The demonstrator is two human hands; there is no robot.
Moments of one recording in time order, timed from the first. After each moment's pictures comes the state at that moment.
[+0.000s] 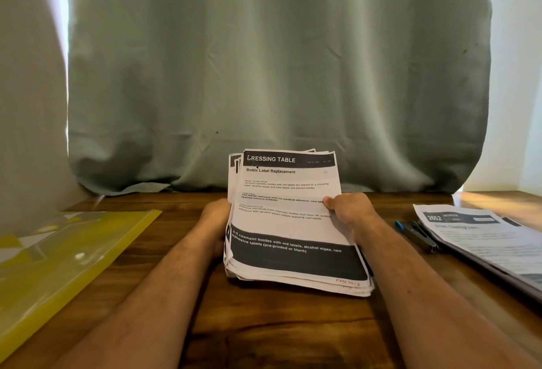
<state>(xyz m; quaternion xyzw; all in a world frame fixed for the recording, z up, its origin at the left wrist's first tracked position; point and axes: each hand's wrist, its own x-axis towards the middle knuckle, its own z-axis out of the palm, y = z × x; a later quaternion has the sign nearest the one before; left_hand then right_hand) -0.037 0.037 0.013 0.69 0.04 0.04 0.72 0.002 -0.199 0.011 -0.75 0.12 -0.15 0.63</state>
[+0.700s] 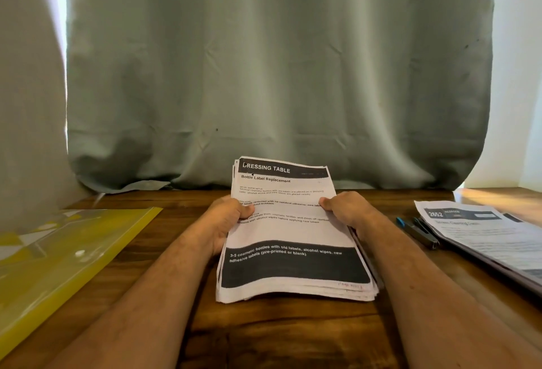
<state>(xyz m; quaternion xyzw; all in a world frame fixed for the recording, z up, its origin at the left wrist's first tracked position) -0.003 0.033 0.002 0.66 0.01 -0.04 0.75 -0.006 -0.198 0.015 -0.85 0.10 -0.09 0.51</state>
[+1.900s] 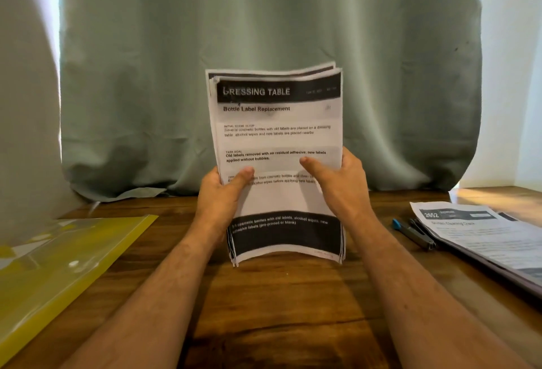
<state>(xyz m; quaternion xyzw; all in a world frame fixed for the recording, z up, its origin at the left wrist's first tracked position) -0.017 0.021 0.026 0.61 -0.17 0.22 0.74 -0.032 -0.175 0.043 -0.72 -0.13 -0.37 0.58</state>
